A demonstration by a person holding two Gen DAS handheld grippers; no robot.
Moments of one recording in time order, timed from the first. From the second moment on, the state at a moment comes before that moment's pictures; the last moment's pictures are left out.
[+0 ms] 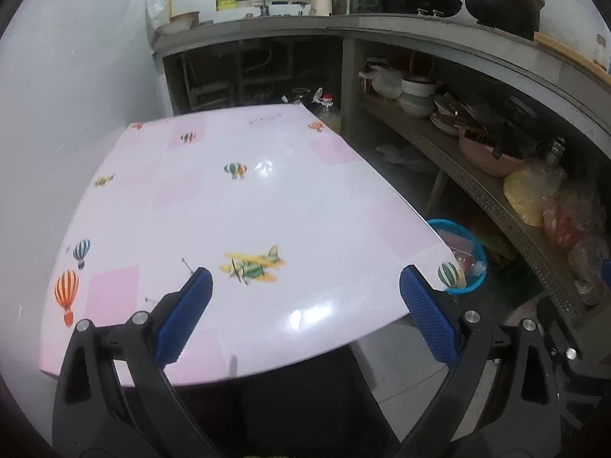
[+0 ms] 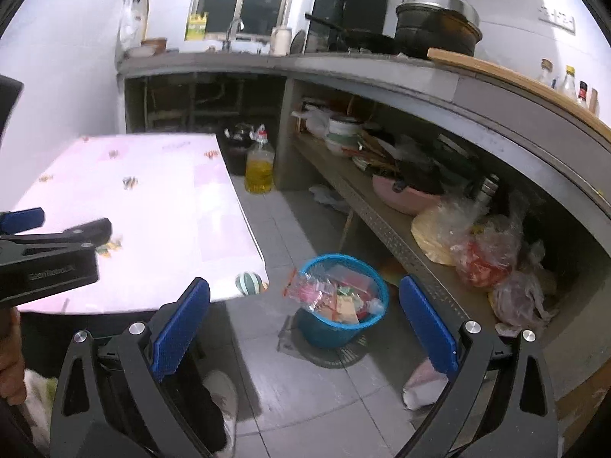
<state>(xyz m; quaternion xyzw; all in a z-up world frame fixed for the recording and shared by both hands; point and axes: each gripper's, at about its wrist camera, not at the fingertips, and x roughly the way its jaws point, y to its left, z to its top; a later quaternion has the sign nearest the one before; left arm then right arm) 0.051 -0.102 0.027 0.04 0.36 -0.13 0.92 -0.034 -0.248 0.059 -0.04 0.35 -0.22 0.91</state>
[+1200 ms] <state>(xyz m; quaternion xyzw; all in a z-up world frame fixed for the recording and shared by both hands) 0.042 -0.070 0.009 0.08 0.40 -0.03 0.91 -0.014 -0.282 0.038 0.04 0.41 -0.19 0.89</state>
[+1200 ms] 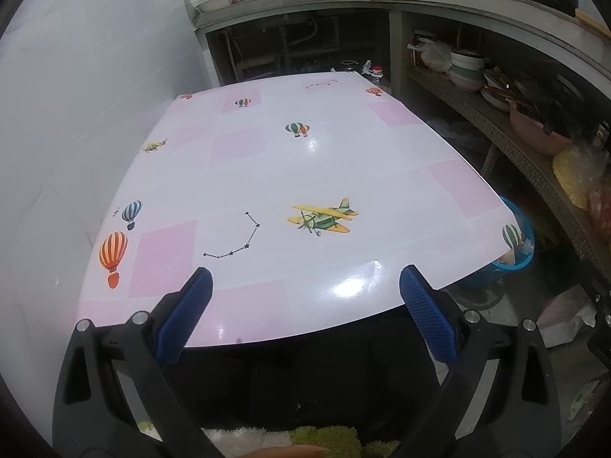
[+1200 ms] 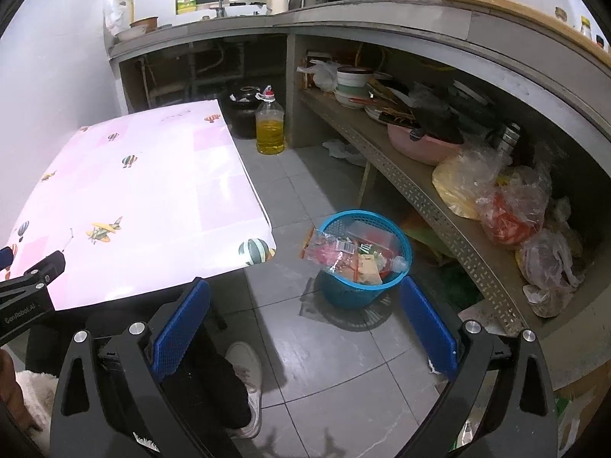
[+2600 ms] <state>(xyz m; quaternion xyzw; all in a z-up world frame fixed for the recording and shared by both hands) 0.033 -0.092 0.002 0.11 0.41 -0.06 0.90 -0.017 -0.279 0.041 0.01 0.41 -0.17 0.90</state>
